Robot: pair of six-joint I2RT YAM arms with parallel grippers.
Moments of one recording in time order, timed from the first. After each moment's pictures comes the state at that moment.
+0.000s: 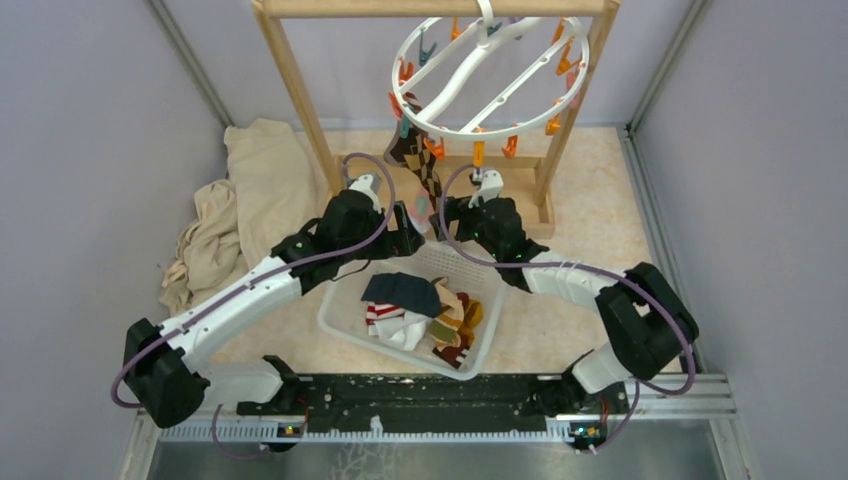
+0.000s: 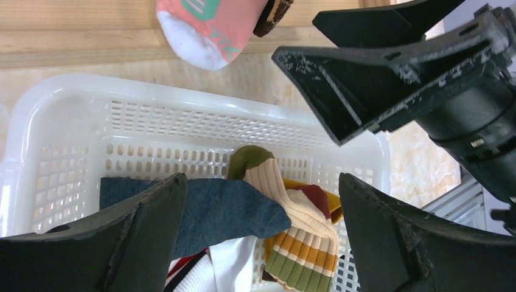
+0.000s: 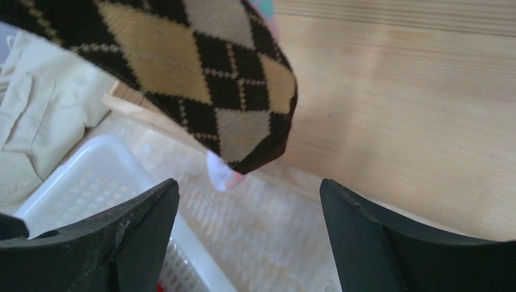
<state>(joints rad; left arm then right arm) -0.74 1.23 1.00 -0.35 -0.10 -0.68 0.64 1.46 0.75 0.45 0.07 0.35</state>
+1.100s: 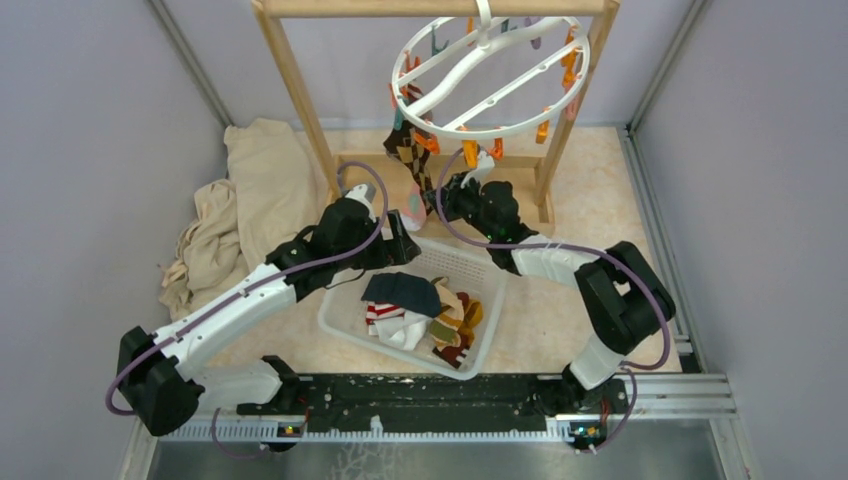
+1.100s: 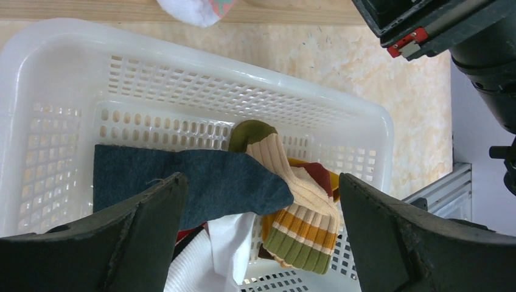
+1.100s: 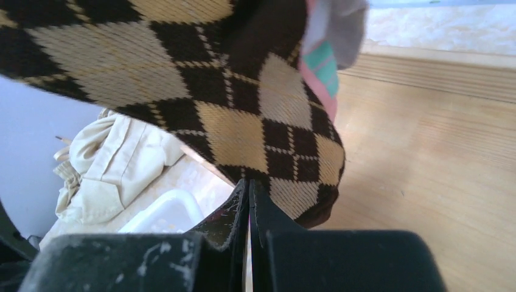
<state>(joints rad) -0.74 1.17 0.94 -0.40 -0.08 -0.74 0.58 1.64 0.86 0.70 -0.15 0.48</state>
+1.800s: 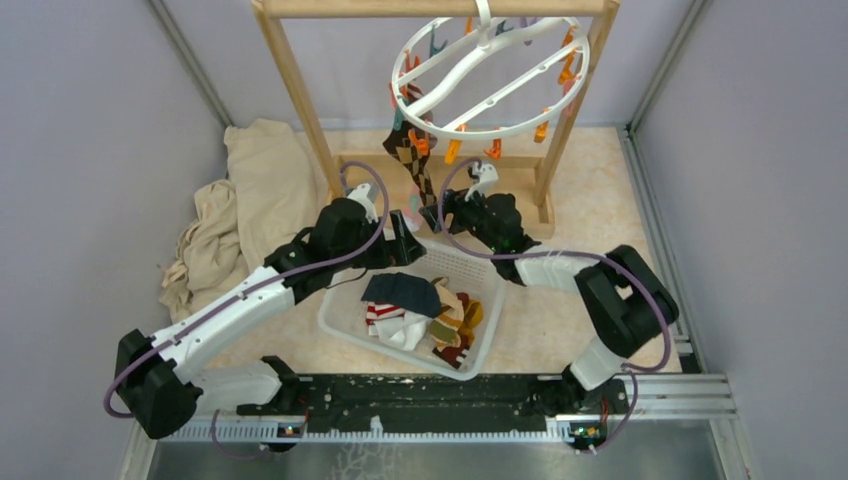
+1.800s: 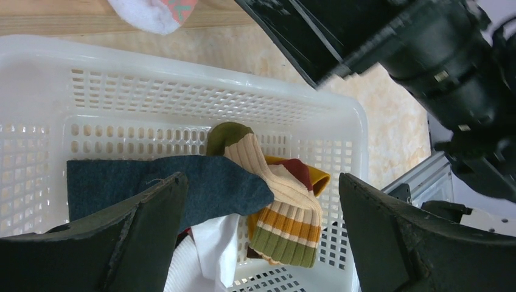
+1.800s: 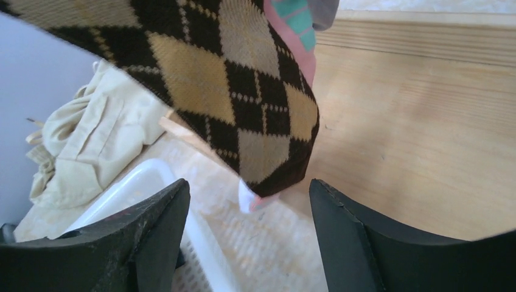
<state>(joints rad) -0.74 1.17 0.94 -0.33 0.00 -0.71 0.58 1.56 0.72 0.73 -0.13 0.45</state>
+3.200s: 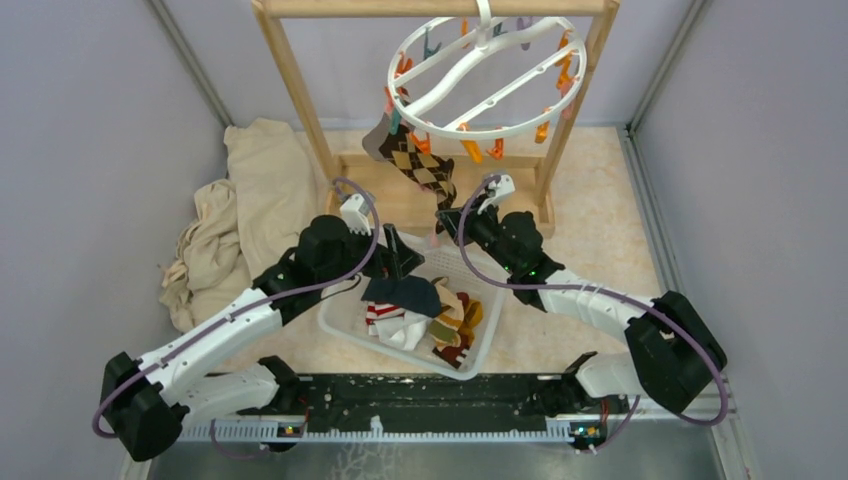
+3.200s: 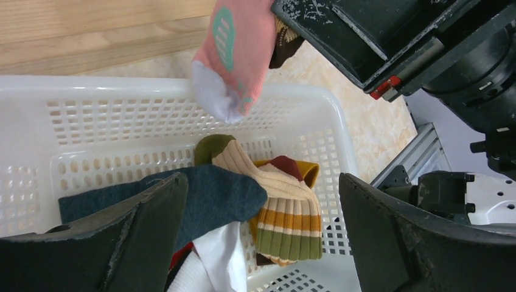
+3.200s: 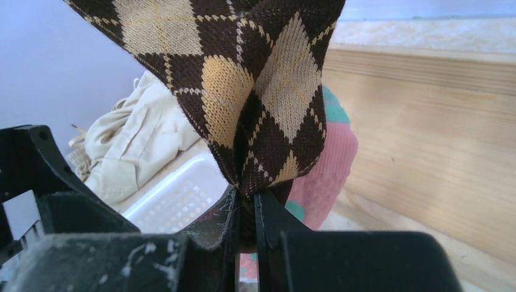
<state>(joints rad) -0.74 1.00 0.77 -0.15 0.09 -0.59 0.66 1.29 0.63 0.67 -0.03 0.42</state>
